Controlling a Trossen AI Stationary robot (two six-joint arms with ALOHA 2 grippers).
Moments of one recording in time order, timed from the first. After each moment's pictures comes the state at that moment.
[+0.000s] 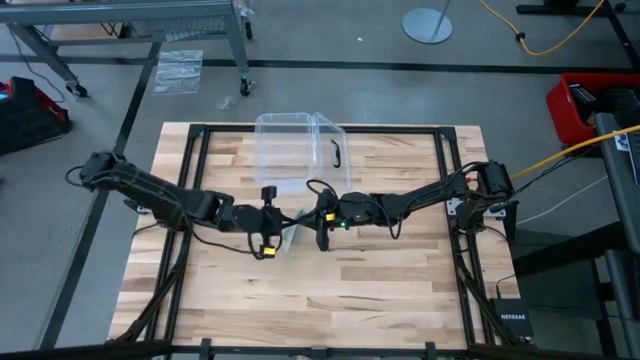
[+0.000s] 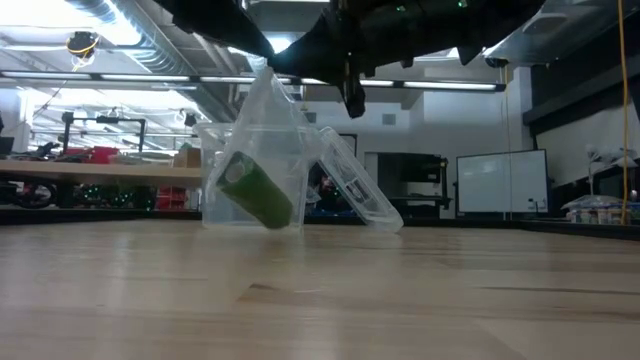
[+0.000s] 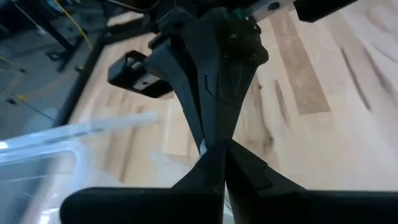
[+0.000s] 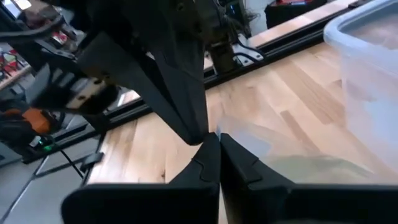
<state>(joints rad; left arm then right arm) -0.29 1.28 0.88 -0.20 -0.45 0.06 0.12 1.76 1.00 0.54 0.06 0.45</state>
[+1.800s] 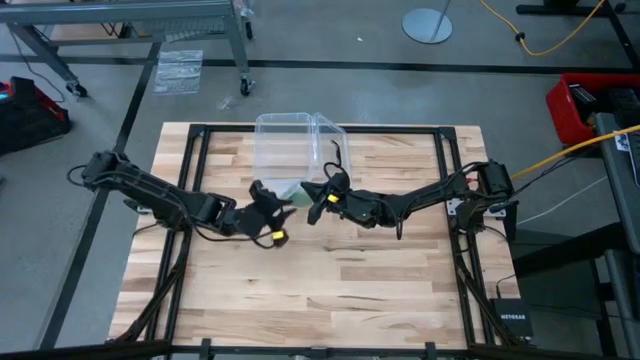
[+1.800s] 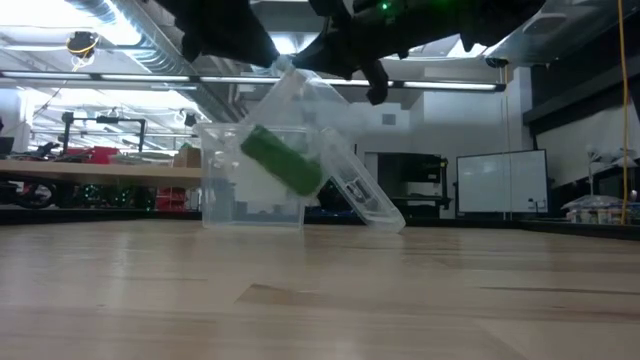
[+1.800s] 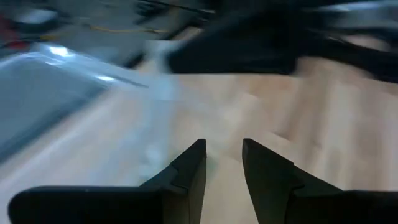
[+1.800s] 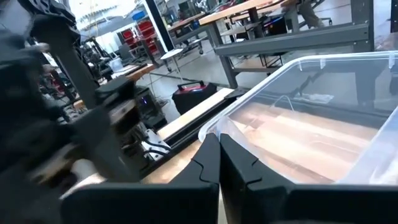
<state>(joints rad) -0.30 1.30 0.88 -0.18 -0.75 -0.44 0.12 1.76 1.00 0.70 0.62 0.46</state>
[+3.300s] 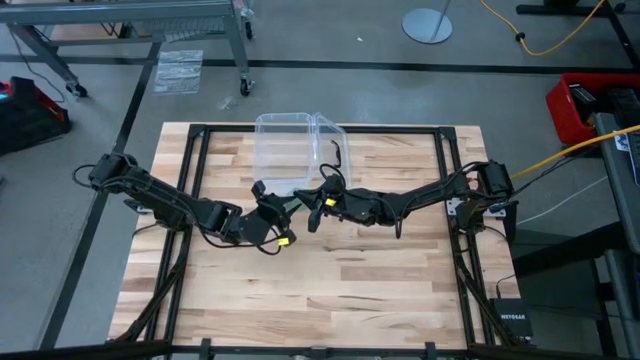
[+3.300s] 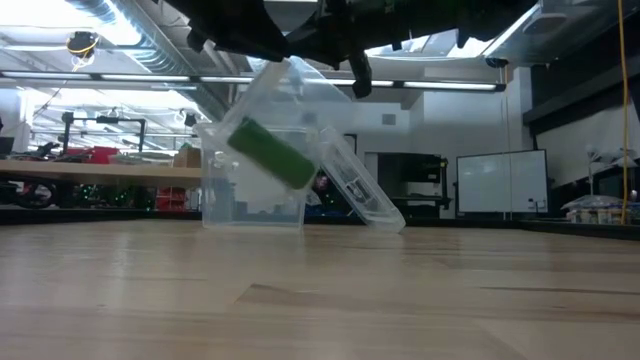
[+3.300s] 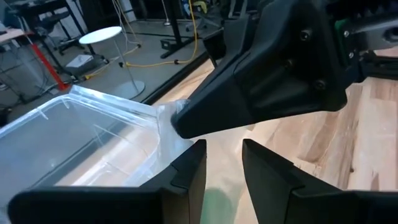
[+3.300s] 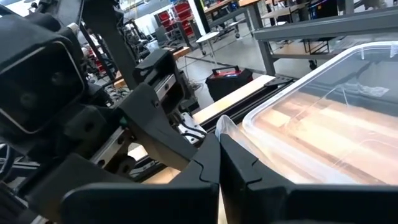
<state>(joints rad) -0.34 1.38 0.88 -0.01 -0.94 -0.29 0.12 1.76 1.03 0.68 0.42 0.46</state>
